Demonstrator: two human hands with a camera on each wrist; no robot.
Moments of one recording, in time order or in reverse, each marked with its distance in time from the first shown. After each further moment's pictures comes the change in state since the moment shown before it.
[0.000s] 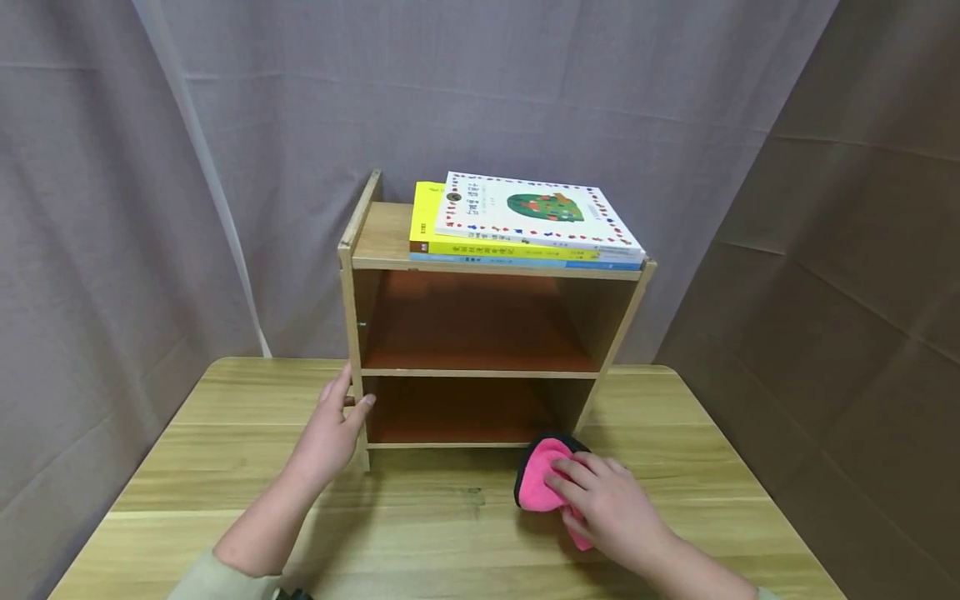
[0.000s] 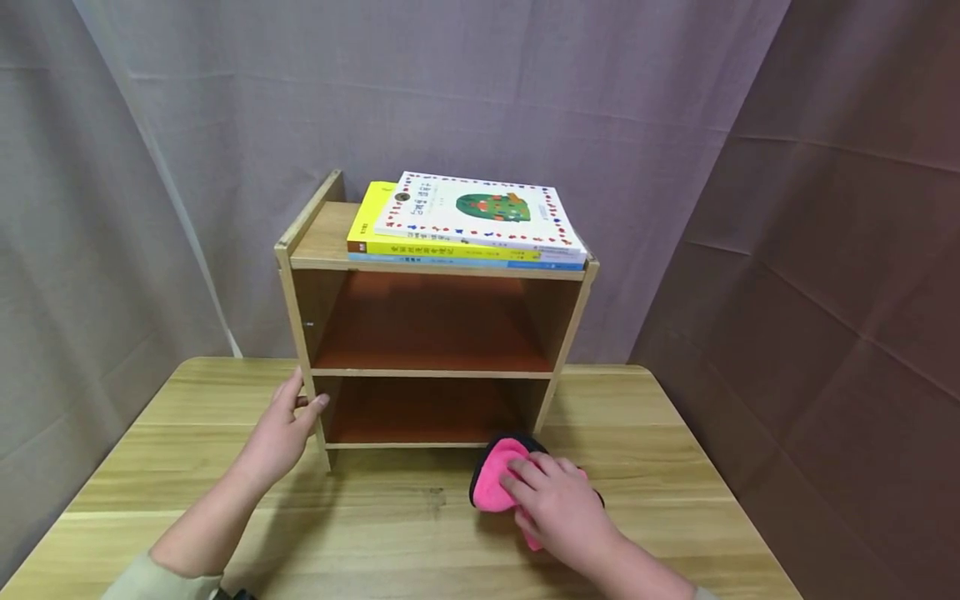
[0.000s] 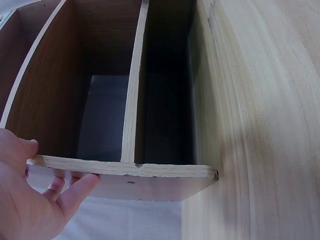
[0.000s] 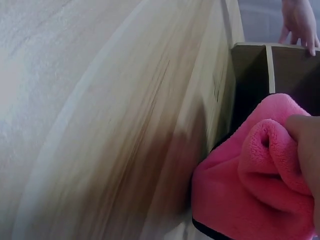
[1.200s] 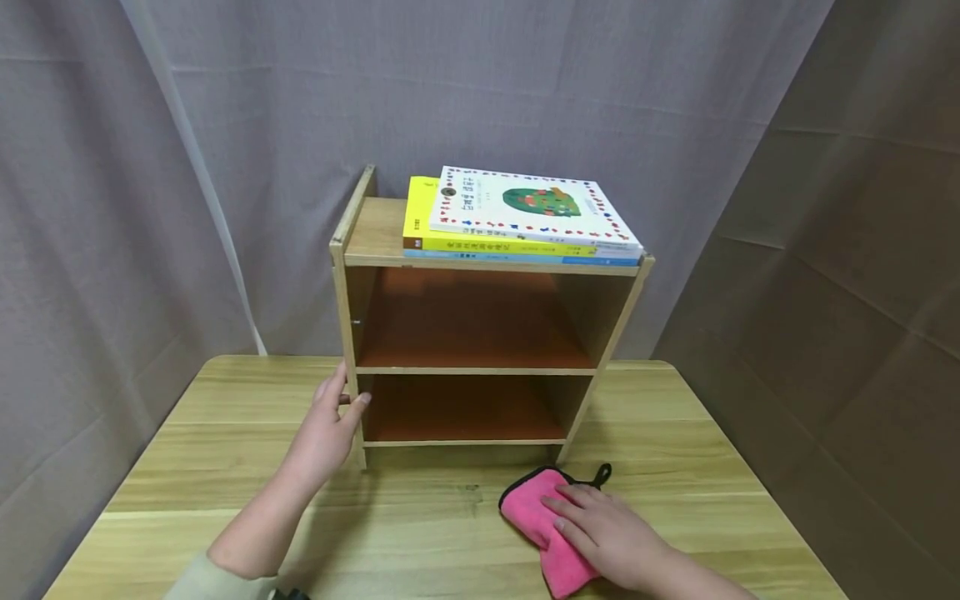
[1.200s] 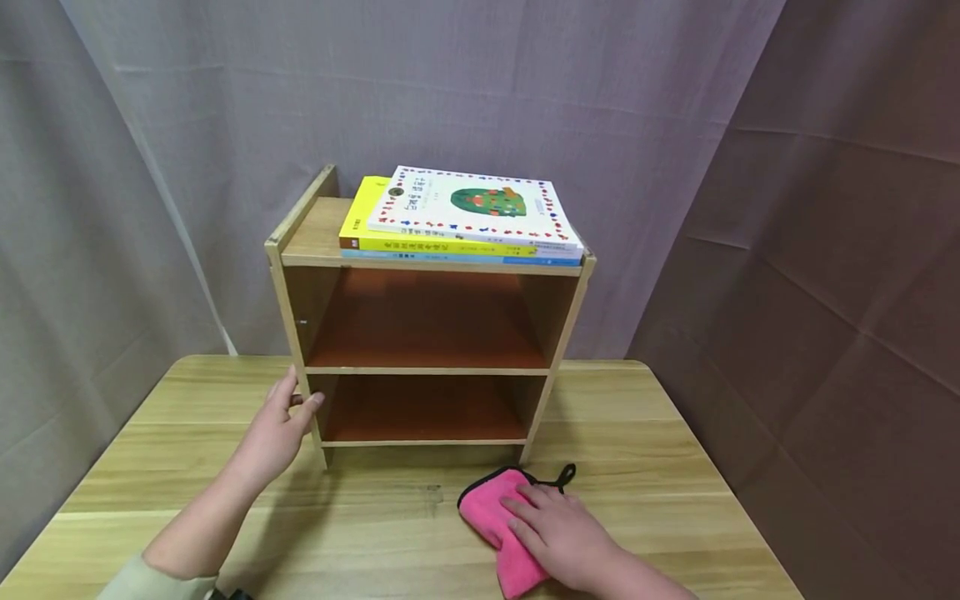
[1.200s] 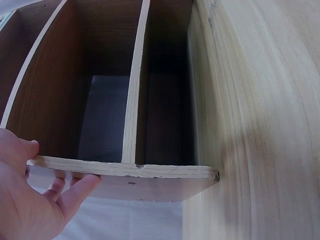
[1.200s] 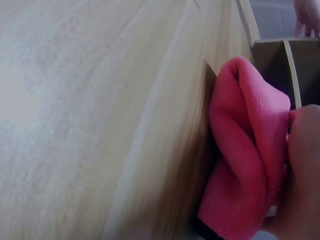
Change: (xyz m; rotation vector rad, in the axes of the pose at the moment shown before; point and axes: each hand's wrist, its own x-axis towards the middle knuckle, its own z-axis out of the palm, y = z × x) left_hand -0.002 0.002 -0.001 0.001 -0.005 -0.003; right_hand -0.032 -0.019 0.006 0.319 -0.562 0.452
